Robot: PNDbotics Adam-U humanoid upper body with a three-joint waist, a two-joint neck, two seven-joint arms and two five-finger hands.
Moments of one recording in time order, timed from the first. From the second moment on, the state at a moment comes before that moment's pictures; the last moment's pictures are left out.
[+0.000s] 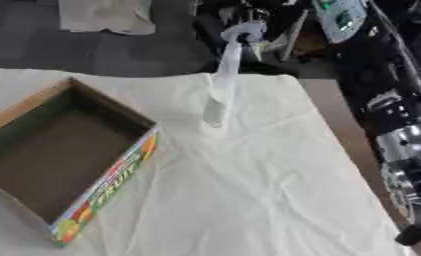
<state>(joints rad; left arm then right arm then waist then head) -0.12 0.27 -0.02 -1.98 0.09 -0.10 0.35 -1.28 -0.80 0.03 -0.88 0.51 -0.26 0.90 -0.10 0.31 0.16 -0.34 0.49</state>
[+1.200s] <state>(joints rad) -0.12 0.27 -0.02 -1.98 0.09 -0.10 0.35 -1.28 -0.80 0.03 -0.88 0.49 -0.25 0.89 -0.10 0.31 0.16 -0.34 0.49</state>
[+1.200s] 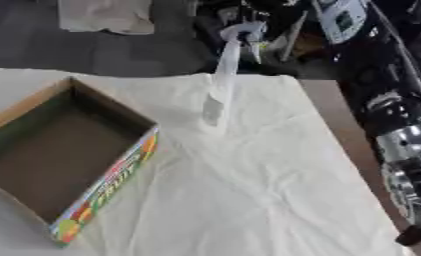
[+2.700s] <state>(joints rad) -0.12 0.27 -0.02 -1.98 0.09 -0.09 0.35 -1.27 -0.80 0.03 -0.89 0.42 -0.23 0.88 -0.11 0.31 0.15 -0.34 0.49</state>
